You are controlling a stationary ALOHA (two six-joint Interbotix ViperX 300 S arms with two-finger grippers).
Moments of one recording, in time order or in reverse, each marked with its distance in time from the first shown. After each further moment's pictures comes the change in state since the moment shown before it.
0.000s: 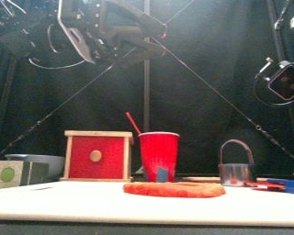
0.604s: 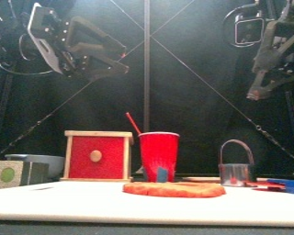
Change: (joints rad) left arm -0.021 -0.202 0.209 -0.229 0.002 -0.006; right arm -0.219 -0.190 0.048 -0.709 0.008 -0.313
